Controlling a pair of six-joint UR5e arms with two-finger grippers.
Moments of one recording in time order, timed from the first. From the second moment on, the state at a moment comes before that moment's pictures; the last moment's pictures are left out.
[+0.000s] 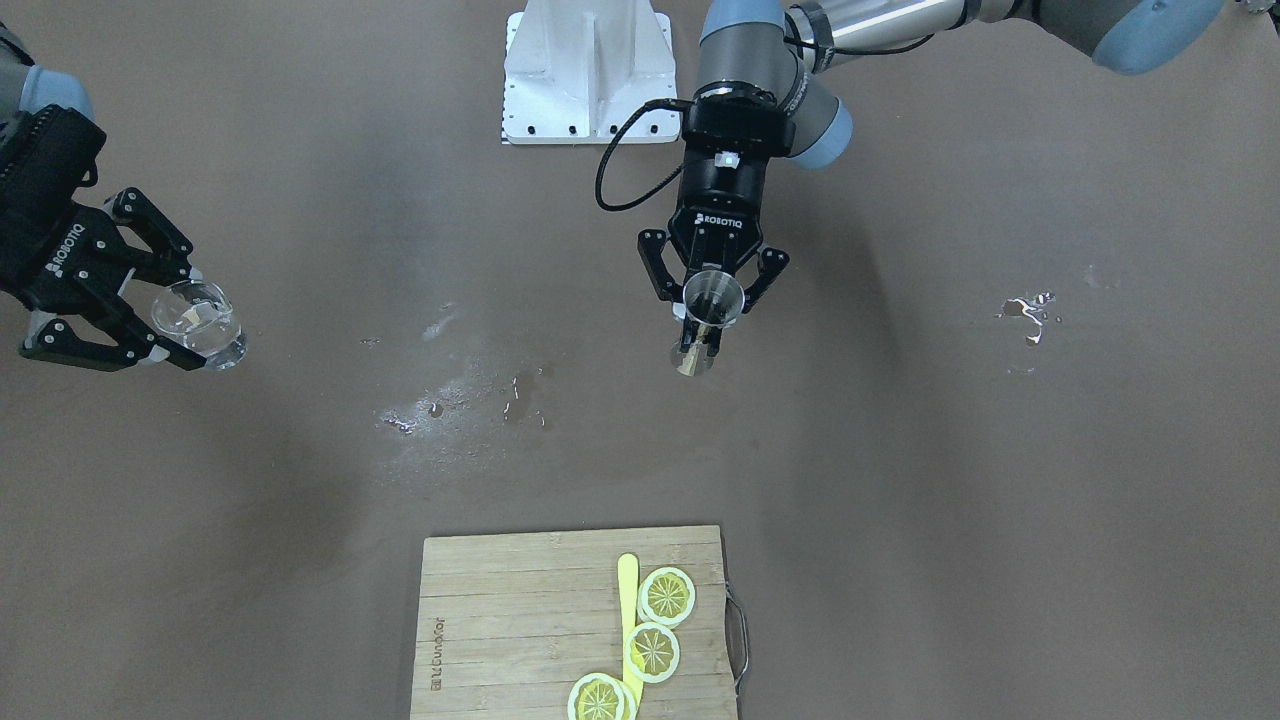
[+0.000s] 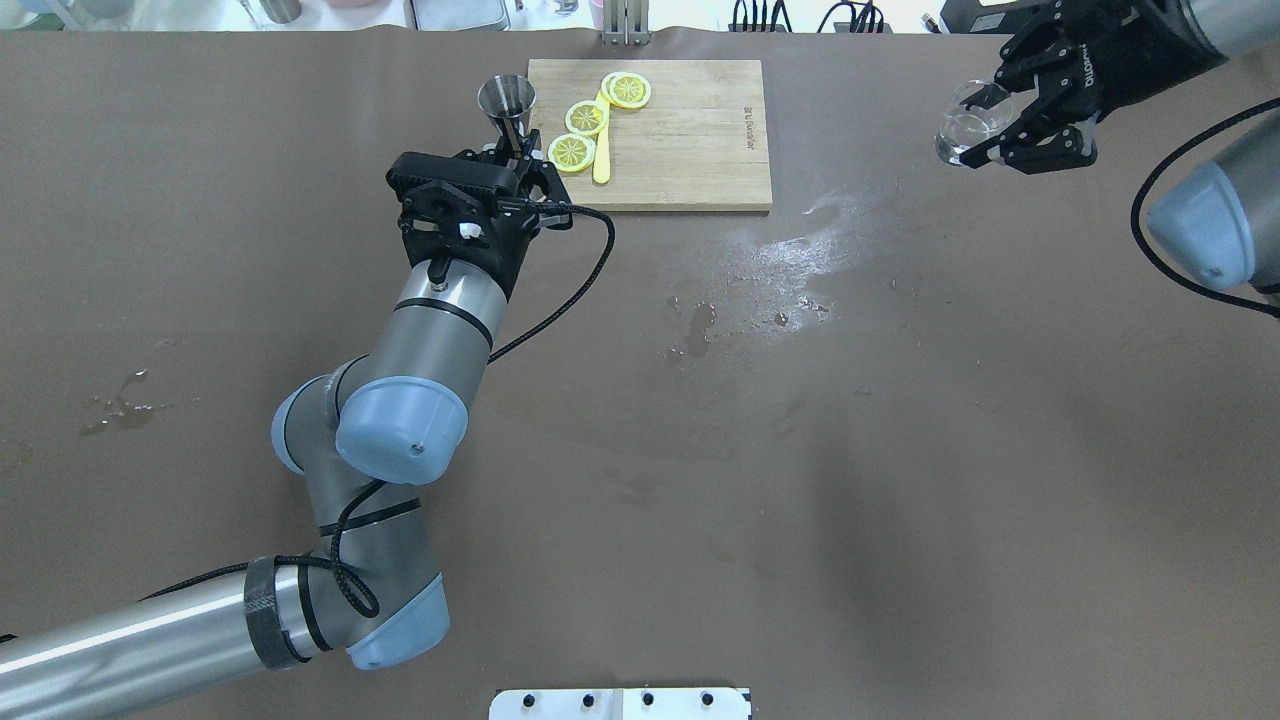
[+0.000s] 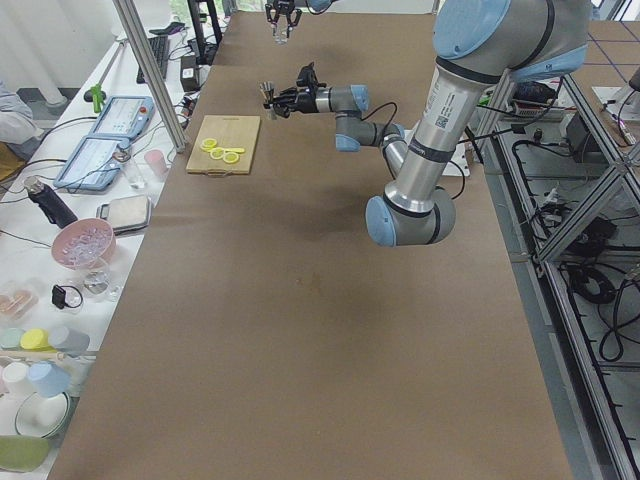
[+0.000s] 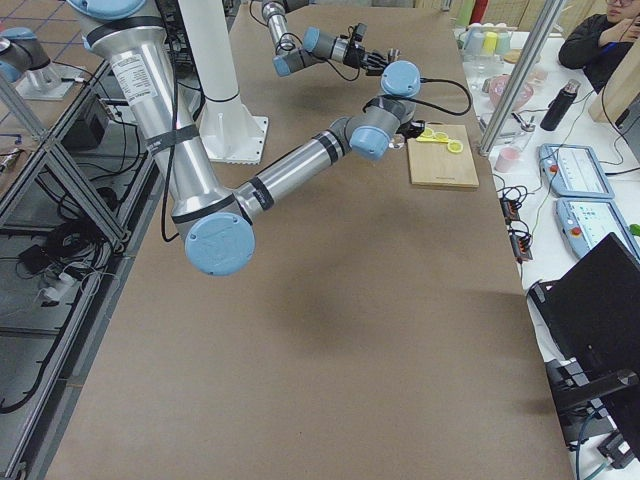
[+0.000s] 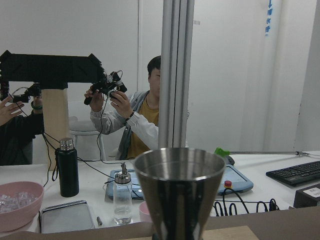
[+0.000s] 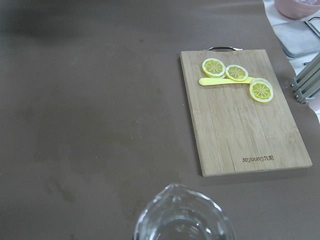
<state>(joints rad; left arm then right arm) -0.42 -2.18 -1.60 -2.45 -0.71 -0.81 1.15 -1.18 1.81 -1.20 2.48 -0.49</state>
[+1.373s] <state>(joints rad) -0.42 -2.35 -1.45 -2.45 -1.01 -0.80 1.04 -0.90 1.82 -1.51 2.38 -0.55</state>
